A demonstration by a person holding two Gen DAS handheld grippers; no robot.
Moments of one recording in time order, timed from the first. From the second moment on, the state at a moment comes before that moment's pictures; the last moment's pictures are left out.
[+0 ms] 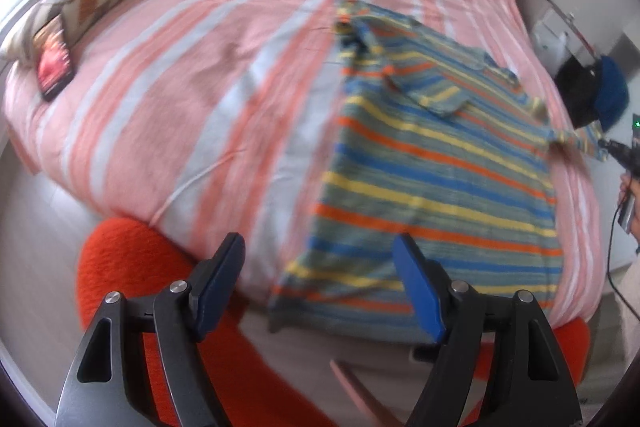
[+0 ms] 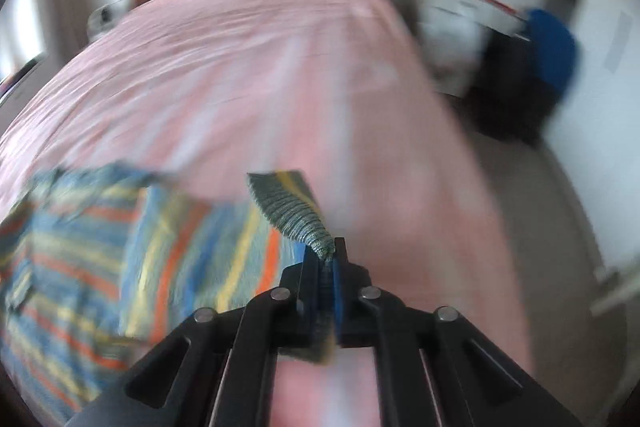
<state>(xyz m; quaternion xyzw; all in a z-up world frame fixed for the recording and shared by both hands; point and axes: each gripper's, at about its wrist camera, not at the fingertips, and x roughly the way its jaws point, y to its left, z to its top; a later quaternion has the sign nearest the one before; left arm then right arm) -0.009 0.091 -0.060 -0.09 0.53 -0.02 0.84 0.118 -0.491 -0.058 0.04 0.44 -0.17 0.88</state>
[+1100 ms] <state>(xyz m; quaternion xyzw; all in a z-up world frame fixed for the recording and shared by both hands) 0.006 0.064 -0.055 -0.01 0.52 -0.04 0.85 0.020 -0.520 -0.101 0.19 0.43 -0.07 0.88</state>
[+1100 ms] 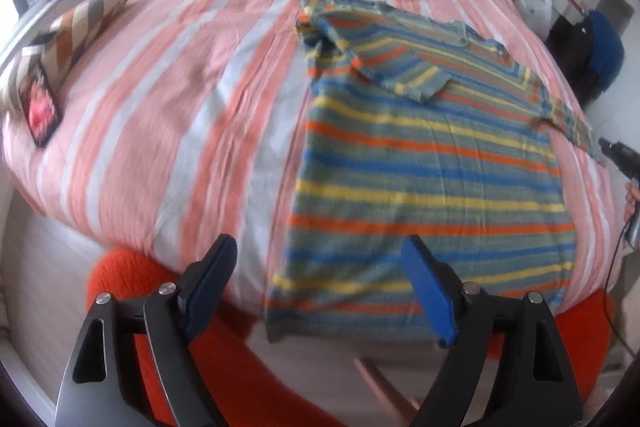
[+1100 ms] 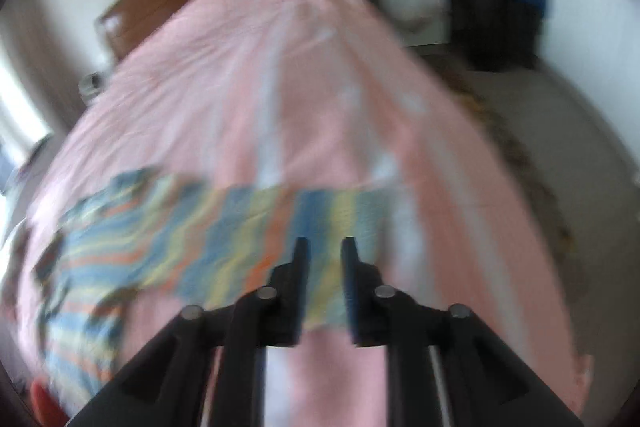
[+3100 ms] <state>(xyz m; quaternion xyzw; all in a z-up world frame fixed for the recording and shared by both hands) 0.124 0.236 -0.097 -0.08 0.53 0.11 0.84 -0.120 -0.345 -0.121 0.15 0.39 -0.05 0.91</state>
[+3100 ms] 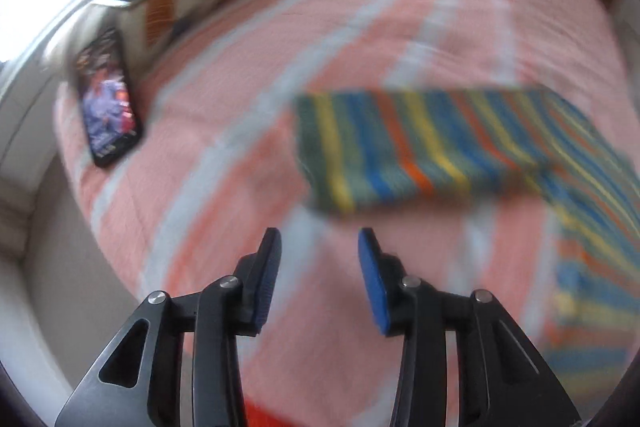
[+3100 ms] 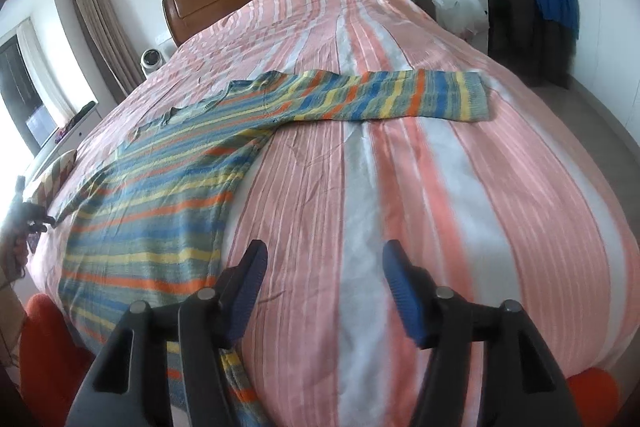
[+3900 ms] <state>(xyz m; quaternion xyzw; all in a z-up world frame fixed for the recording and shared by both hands) -0.020 0.079 -0.170 0.05 0.64 -0.12 0.76 -0.140 -0.278 -0.171 0.15 0.60 0.14 0.77</state>
